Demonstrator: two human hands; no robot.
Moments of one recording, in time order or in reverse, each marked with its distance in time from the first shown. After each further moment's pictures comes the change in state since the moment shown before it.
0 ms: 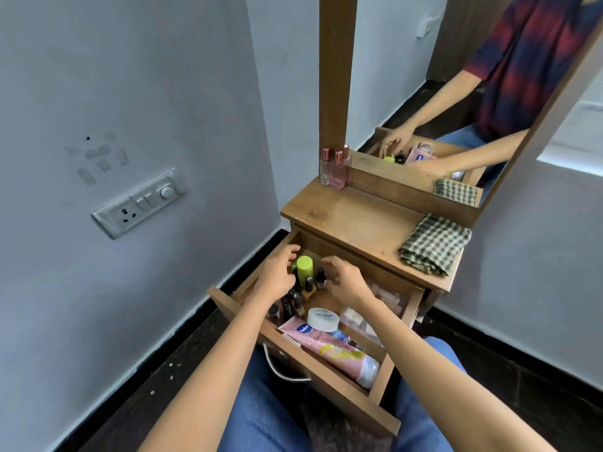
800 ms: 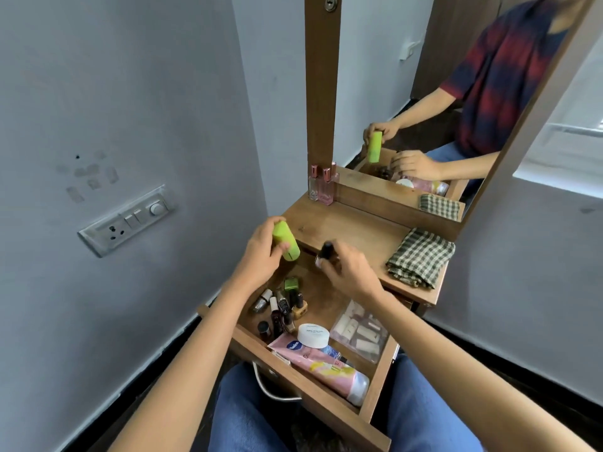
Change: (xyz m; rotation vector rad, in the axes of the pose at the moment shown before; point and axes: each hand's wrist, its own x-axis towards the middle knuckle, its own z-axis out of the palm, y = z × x) left_hand 0.010 0.049 -0.053 0.048 0.226 0.315; right_hand -0.002 -0.029 -0.062 -0.099 0.290 -0.279
